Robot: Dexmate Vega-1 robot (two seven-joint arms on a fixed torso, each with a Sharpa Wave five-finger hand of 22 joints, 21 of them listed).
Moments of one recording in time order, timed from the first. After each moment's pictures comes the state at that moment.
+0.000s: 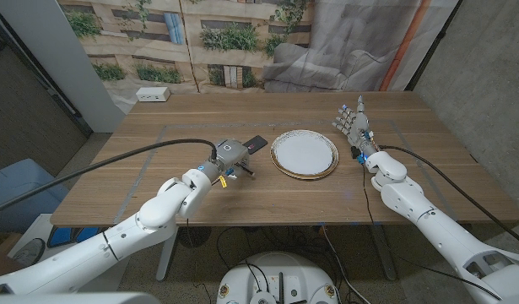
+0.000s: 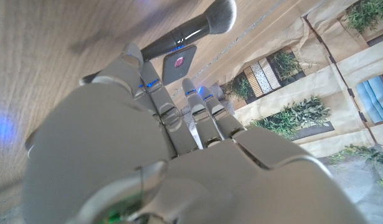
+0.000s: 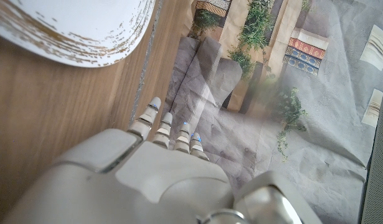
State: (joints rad) left arm 1.01 0.90 0.65 -2.05 1.06 0.35 0.01; left_hand 1.11 0.01 0.44 -0.18 0.17 1.18 -0.12 0.23 0.18 1.22 -0.20 0.23 0.19 0.64 -0.06 0.20 0.17 0.40 -0.04 0.21 0.17; right arm -0.84 -0.51 -0.37 -1.30 0.65 0.29 0.03; right_hand -0.03 0.06 -0.10 0.18 0.30 -0.07 -0.03 0.22 0.26 0.00 0.01 0.22 0.35 -0.01 0.05 0.25 0.45 0.11 0.14 0.34 0.20
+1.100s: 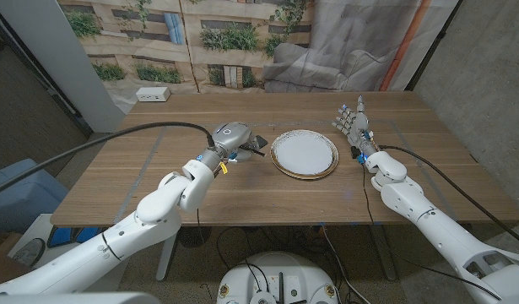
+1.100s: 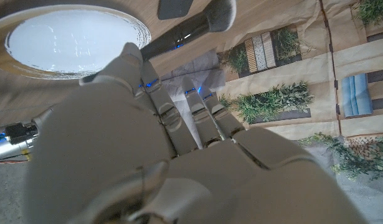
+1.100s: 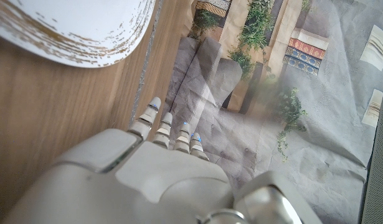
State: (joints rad) left arm 1.05 0.83 0.56 -2.15 0.90 0.36 0.12; left_hand 1.13 0.01 0.42 -0.17 0.17 1.18 -0.12 0.22 0.18 1.23 -0.21 0.22 0.19 0.67 -0.07 0.20 0.17 0.41 -0.04 0.21 0.17; right arm -0.84 -0.51 -0.37 -1.30 0.65 0.29 0.03; right_hand -0.03 0.06 -0.10 0.18 0.30 -0.07 -0.03 0.22 0.26 0.00 0.01 0.22 0.35 -0.01 0.05 0.25 0.45 0.11 0.14 0.34 0.20
